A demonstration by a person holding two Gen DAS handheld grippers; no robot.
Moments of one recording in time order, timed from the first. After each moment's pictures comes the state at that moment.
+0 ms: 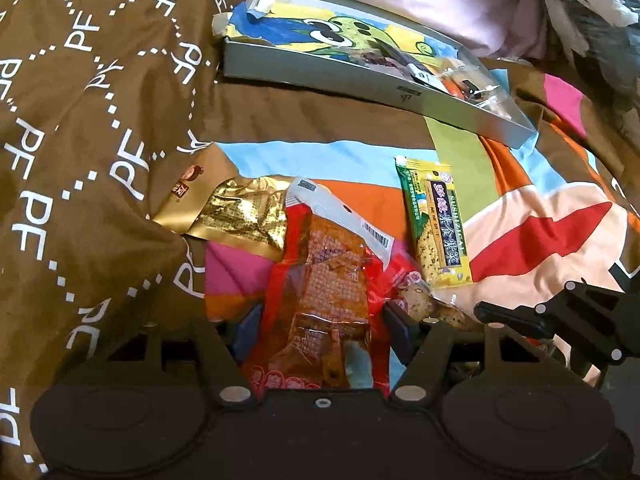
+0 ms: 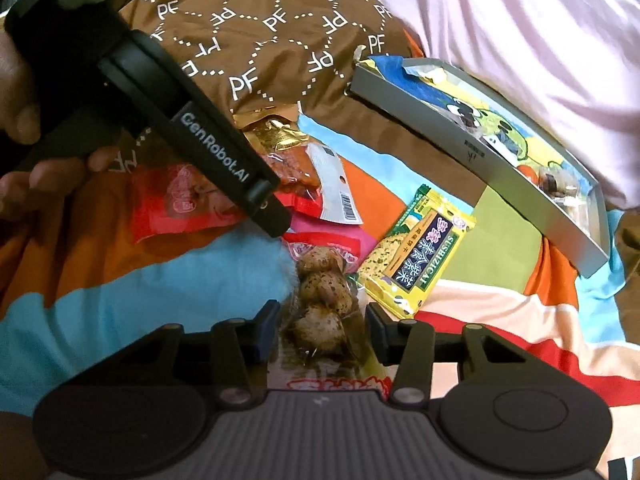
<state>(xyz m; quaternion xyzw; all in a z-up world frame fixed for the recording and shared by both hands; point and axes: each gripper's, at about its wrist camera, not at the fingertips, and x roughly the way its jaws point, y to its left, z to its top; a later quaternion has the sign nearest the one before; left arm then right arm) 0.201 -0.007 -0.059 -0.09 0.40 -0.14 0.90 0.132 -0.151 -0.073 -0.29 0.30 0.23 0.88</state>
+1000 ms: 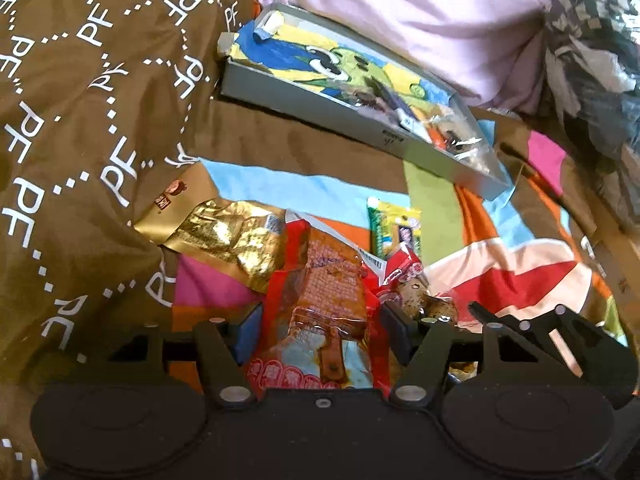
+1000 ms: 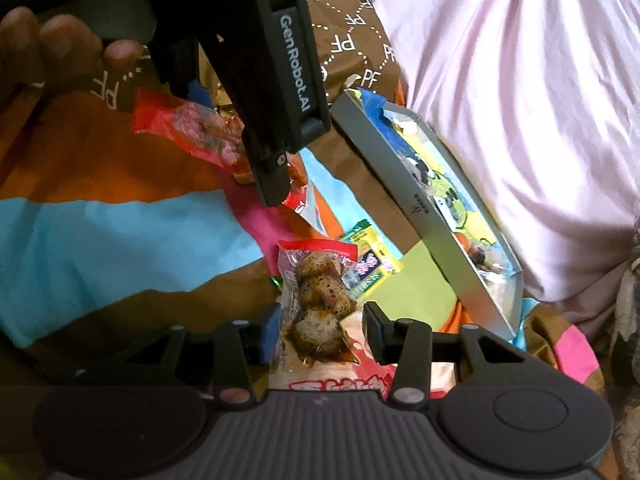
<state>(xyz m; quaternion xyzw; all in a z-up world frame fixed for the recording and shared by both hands) 0.198 -0.003 -0.044 -0.18 0.37 -0.15 0.90 0.110 -0.144 -0.086 -0.45 0.18 0.14 0.86</state>
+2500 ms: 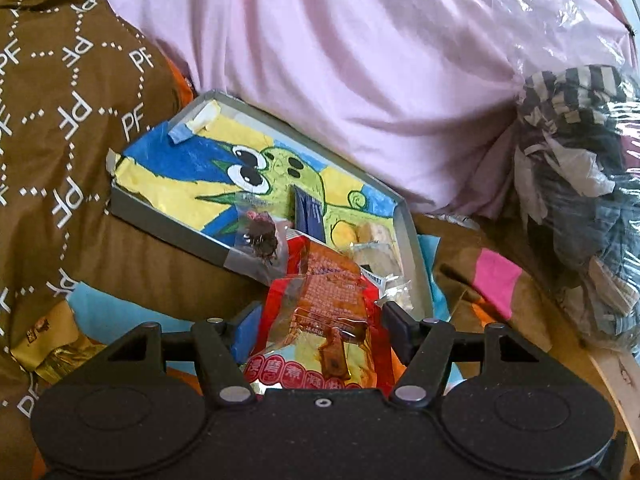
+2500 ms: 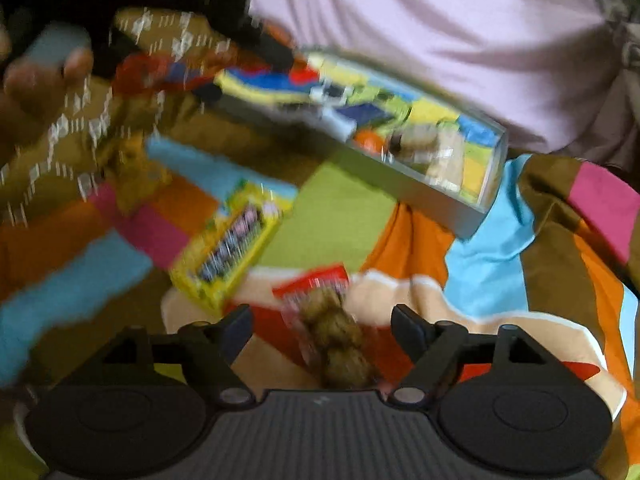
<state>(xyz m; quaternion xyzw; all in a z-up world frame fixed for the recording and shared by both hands) 0.255 -0.066 0.028 -0.26 0.26 -0.14 0.92 0.201 -0.263 -0.043 -0.23 0.31 0.17 0.91</state>
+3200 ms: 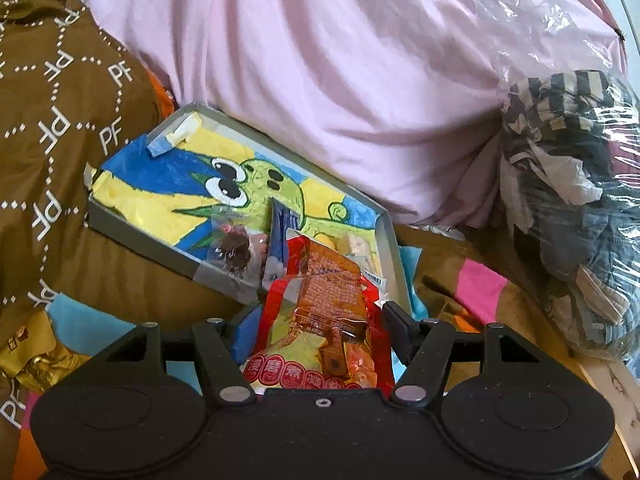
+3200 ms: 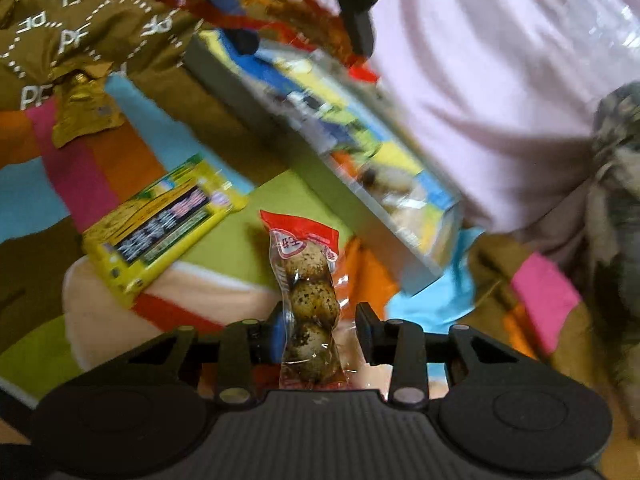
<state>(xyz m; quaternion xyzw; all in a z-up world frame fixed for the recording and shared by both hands) 0.255 -0.079 0.044 -0.26 0.24 -0.15 0.92 0.193 -0.227 -0.063 -0.39 0.18 0.05 0.90</state>
